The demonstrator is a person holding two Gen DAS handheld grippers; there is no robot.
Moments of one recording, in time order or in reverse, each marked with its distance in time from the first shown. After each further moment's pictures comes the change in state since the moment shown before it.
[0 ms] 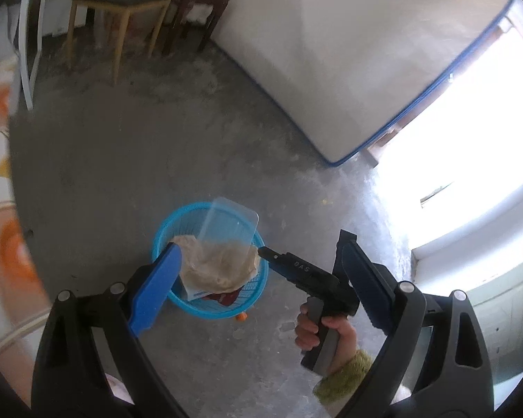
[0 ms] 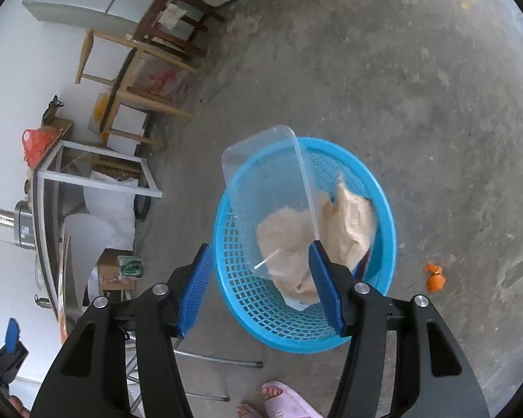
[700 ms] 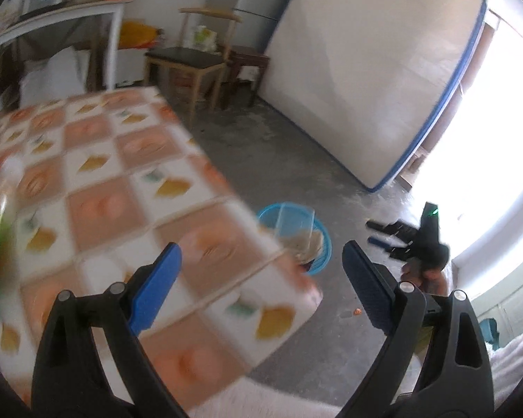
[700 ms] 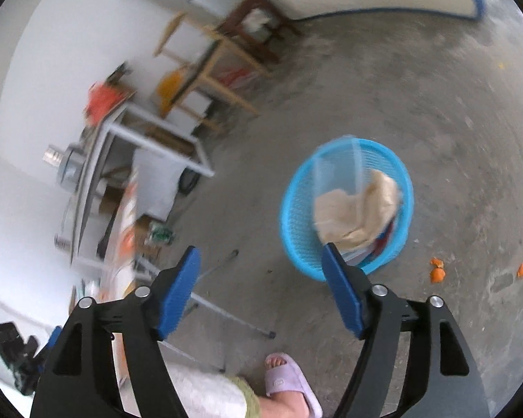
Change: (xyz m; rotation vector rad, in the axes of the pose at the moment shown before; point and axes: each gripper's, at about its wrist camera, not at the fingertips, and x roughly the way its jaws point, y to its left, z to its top) left arm -0.216 0.060 -0.154 0.036 -0.223 0.209; right arm -0.124 0.070 -0.088 -0.273 -0.034 0.143
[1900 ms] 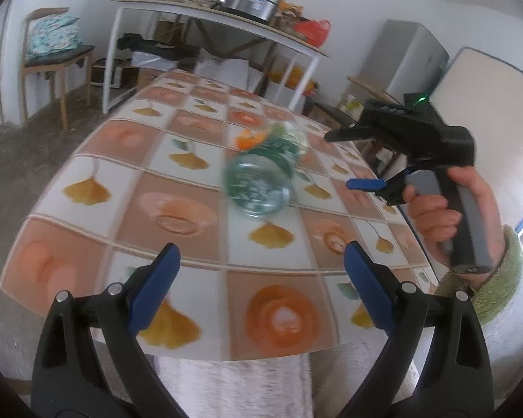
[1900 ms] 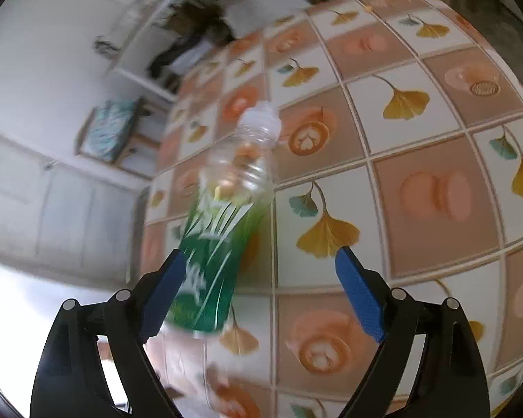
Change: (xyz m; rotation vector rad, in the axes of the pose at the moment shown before) left arm -0.188 0.190 -0.155 -0.424 -0.302 0.395; right arm 0.227 0.463 -0.203 -0.453 0.549 0.021
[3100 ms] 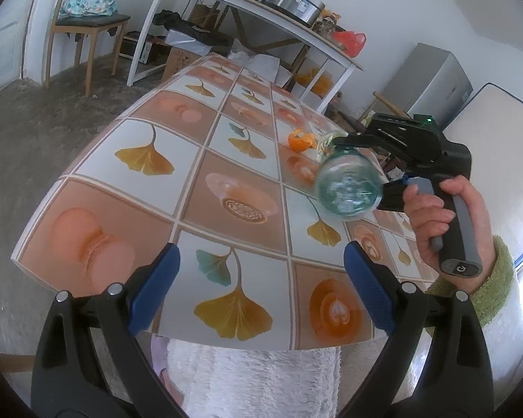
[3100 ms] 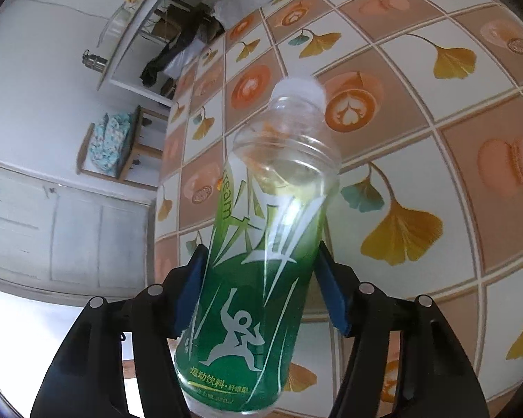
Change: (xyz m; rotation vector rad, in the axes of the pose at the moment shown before) left arm 0.000 0.057 -0.011 -0.157 0.016 0.006; right arm 0.047 0.019 0.000 0.095 0.016 0.085
